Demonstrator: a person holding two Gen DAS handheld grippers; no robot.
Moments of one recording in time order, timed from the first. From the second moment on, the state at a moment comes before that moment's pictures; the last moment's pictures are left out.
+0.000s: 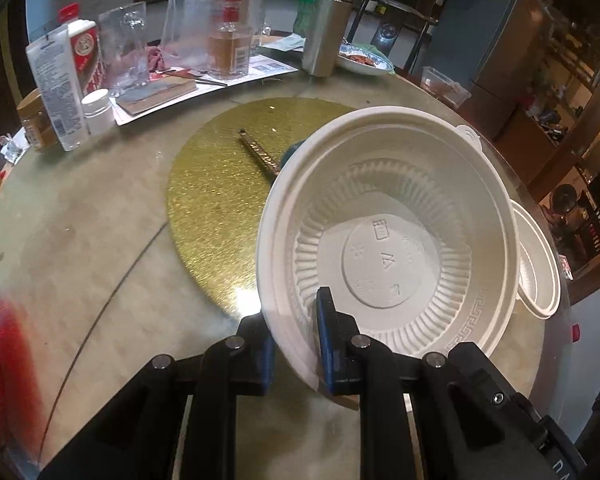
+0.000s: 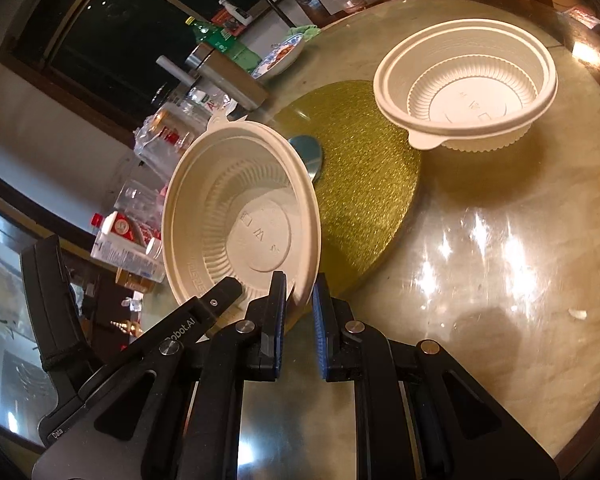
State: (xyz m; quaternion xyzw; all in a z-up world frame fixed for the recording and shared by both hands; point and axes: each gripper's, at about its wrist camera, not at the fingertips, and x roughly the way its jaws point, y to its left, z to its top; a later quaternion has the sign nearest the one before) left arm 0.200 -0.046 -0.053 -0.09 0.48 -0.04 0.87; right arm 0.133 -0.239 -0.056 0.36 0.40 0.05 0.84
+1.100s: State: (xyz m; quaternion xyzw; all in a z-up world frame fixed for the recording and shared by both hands) left arm 0.133 0.006 -0.045 -0.10 0.47 -0.02 0.88; right arm 0.087 -0.188 -0.050 0.31 0.40 0.10 0.85
